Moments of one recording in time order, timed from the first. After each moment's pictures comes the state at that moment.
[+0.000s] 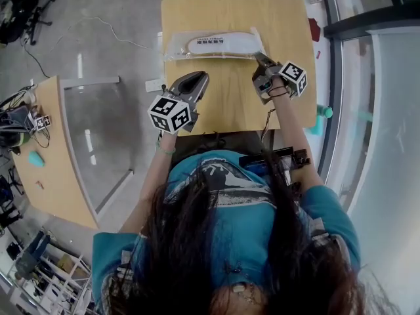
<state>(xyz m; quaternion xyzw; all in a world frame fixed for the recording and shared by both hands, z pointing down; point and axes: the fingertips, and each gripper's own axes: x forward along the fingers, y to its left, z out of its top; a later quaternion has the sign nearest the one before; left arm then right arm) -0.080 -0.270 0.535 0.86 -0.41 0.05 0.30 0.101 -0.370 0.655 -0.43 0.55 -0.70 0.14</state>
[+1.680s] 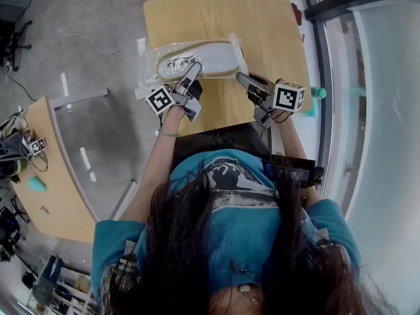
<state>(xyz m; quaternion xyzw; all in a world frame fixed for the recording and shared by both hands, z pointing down) -0.090 -0.302 0.582 0.71 -0.28 -0.28 0.58 0.042 -0.263 0.552 -0.27 0.81 -0.52 0.01</state>
